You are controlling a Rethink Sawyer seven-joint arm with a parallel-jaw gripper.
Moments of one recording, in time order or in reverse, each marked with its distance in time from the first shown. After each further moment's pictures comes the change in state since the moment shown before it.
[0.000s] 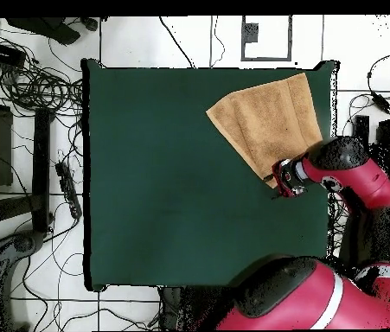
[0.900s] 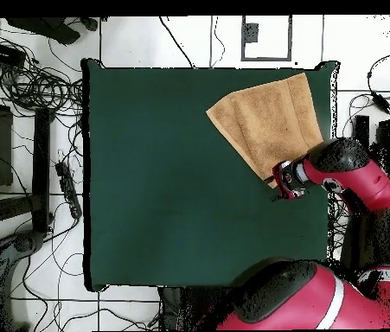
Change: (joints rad) arm 0.011 -0.030 -0.008 0.025 -0.004 -0.013 0.000
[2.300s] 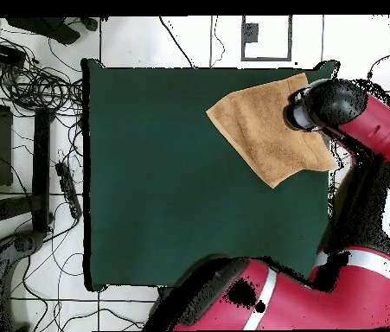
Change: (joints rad) arm 0.164 -0.010 -0.107 -0.308 -0.019 -0.349 0.000
